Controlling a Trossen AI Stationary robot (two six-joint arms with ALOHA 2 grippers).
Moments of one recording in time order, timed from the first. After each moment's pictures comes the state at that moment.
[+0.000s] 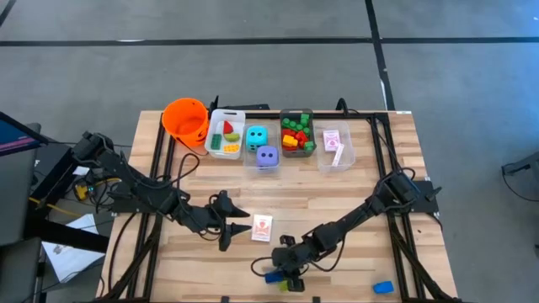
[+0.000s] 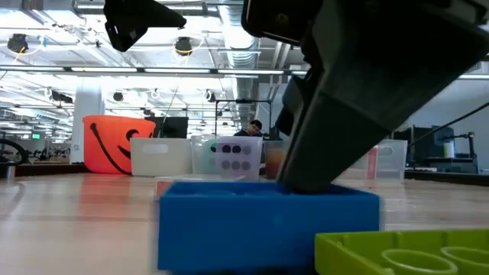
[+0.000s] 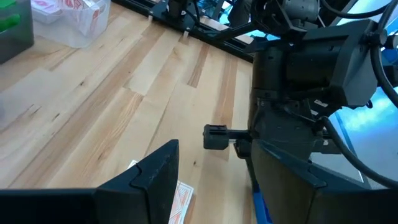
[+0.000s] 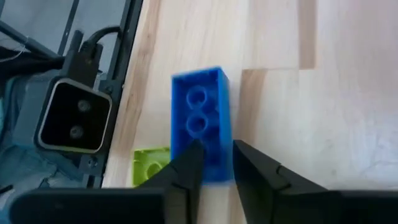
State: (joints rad) left arm -0.55 1.30 0.75 0.09 -0.52 -0.63; right arm 0.54 2.08 1.28 -0.05 -0.06 0.51
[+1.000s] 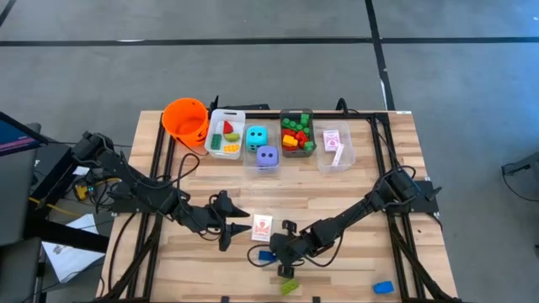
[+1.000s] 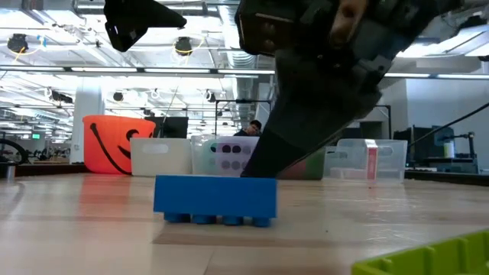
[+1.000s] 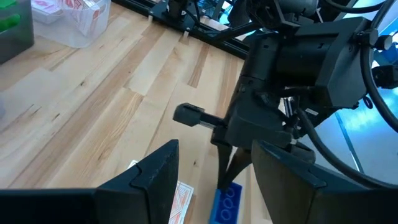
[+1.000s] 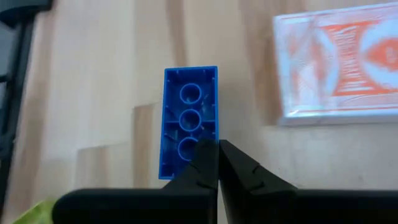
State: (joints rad) left arm -0.55 1.30 0.75 0.09 -0.52 -0.63; right arm 0.50 2.08 1.28 -0.16 0.22 0.58
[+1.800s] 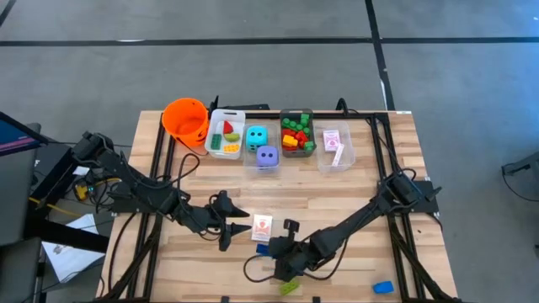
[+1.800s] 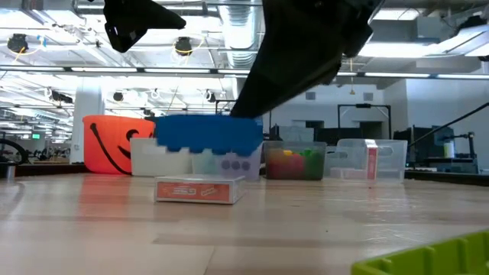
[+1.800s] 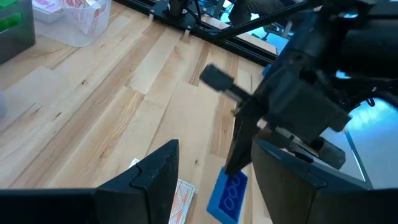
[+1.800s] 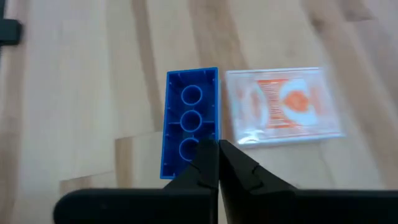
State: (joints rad) left arm -0.55 1.30 0.75 0.08 -0.52 -0.63; right arm 0.57 2.08 1.51 -0.47 0.50 0.61
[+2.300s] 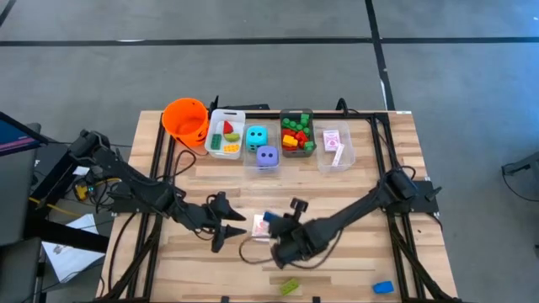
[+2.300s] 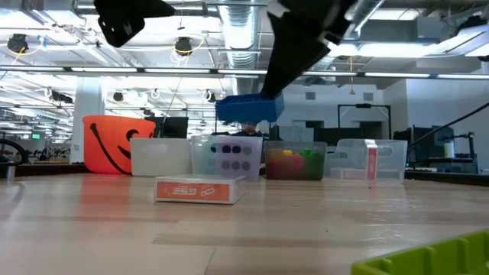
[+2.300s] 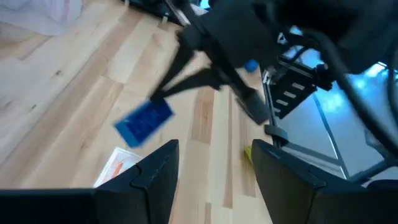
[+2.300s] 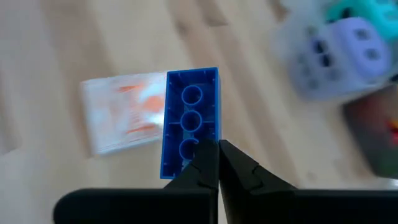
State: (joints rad) left arm -0.54 1.24 0.75 0.03 -0.42 -0.63; right arm 0.50 2.08 1.68 -0.93 0.72 0.71
